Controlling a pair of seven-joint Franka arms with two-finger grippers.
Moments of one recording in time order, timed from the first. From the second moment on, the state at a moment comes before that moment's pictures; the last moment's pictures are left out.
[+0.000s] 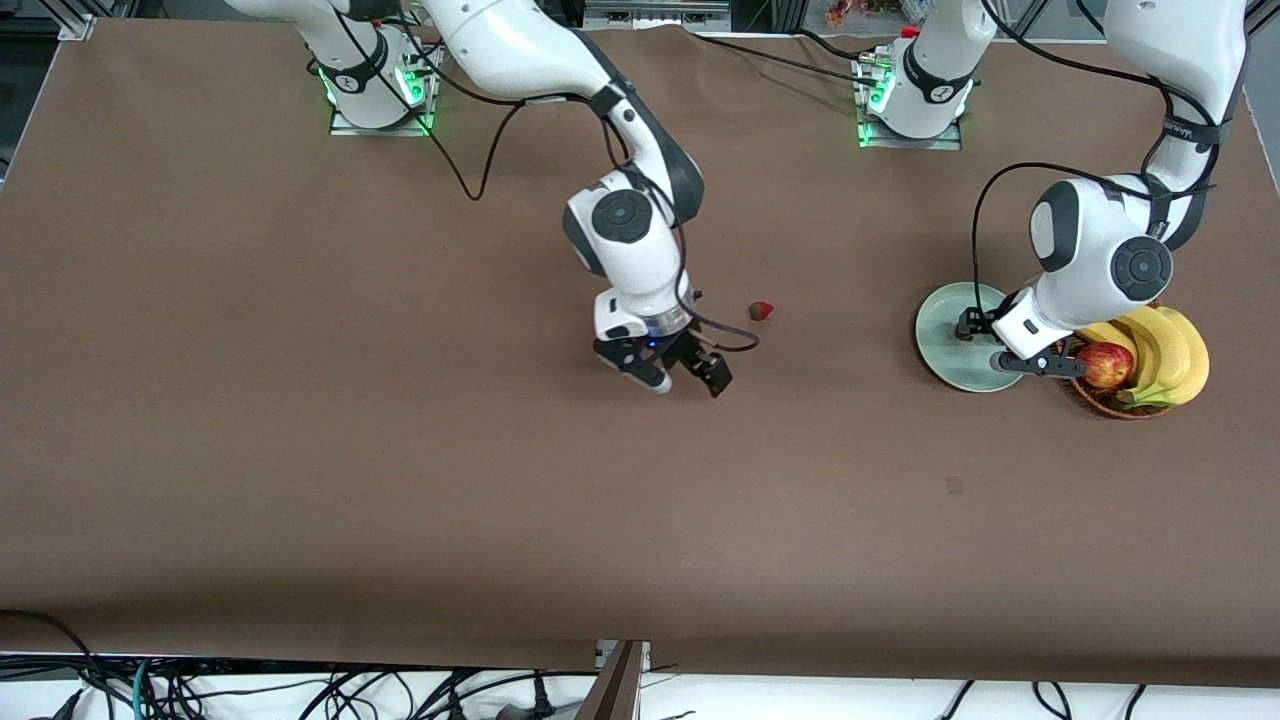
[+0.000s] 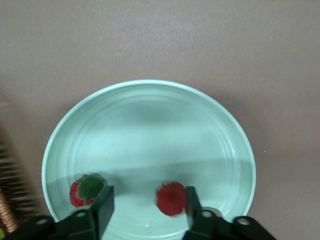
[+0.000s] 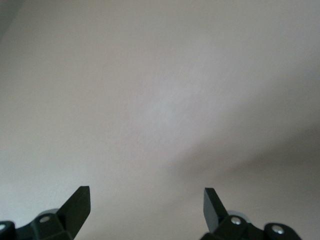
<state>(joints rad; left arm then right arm) 0.00 0.28 0.08 -2.27 -0.03 2.39 0.18 1.01 0.89 -0.37 -1.24 0.44 2.41 1.17</state>
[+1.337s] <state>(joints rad) -0.08 0.30 -0.51 -2.15 0.15 2.39 -0.93 0.58 0.27 -0.39 -1.43 0.20 1.66 0.51</state>
